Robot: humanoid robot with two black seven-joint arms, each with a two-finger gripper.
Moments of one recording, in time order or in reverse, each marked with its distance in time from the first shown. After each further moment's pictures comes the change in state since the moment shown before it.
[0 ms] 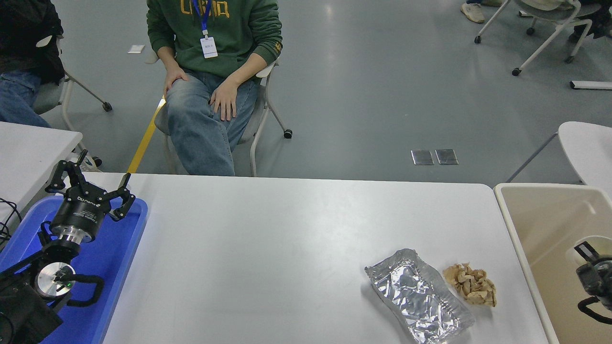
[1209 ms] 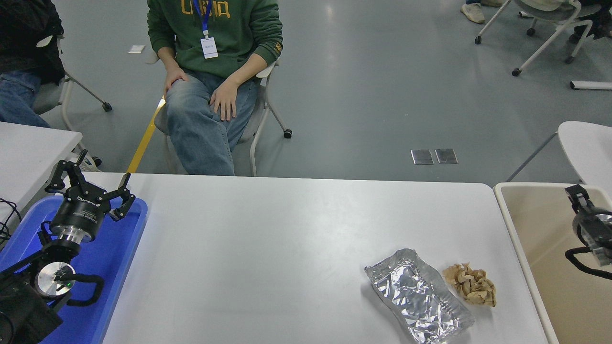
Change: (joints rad) left arm 0.000 0.000 0.000 0.000 0.000 0.000 0.000; right arm 0.209 -0.135 0.237 0.299 0.134 -0.015 0.043
